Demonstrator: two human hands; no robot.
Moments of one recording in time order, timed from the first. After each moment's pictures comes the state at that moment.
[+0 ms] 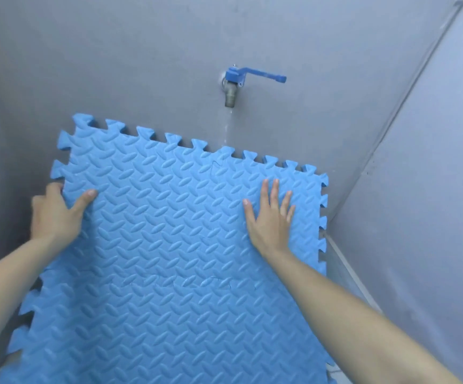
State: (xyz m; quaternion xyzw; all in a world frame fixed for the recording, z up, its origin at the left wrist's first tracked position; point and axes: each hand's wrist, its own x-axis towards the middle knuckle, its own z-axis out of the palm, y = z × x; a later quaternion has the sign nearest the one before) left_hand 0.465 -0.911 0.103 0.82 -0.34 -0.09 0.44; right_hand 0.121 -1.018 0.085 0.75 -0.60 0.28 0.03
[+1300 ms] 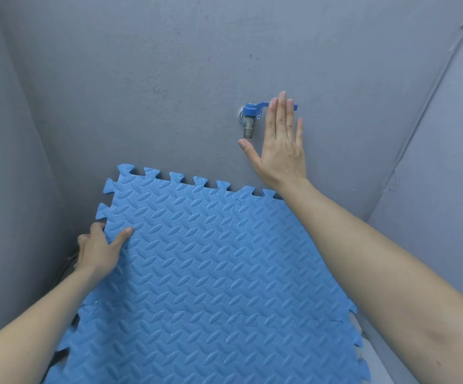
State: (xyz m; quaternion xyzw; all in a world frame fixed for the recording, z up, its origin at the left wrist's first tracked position) left_hand 0.460 -0.905 0.115 0.83 -0.34 -0.19 0.41; right_hand 0.175 -1.077 0.264 0.78 -0.46 0.37 0.21
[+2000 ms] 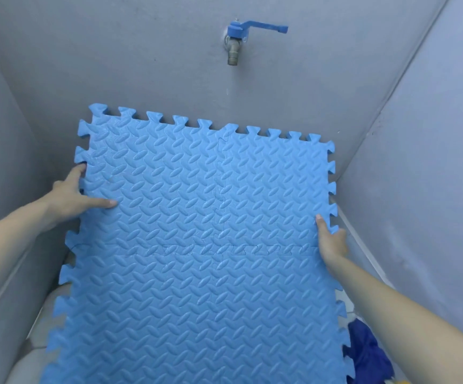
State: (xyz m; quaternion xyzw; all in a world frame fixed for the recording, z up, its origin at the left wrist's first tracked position) left_hand 0.494 -0.878 0.104 0.80 -0.42 -0.31 0.30; right_hand -0.021 -0.976 0.032 0.38 -0.78 0.35 -0.35
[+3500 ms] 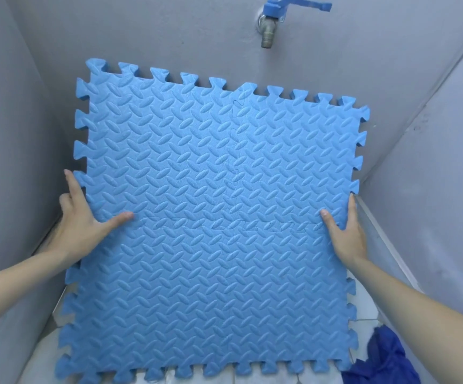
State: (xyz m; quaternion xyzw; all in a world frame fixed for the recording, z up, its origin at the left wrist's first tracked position) left_hand 0.462 -0.817 0.059 0.81 -0.42 -0.18 0.36; right_hand -0.006 -0.976 0.036 0.60 -0.67 0.35 -0.26
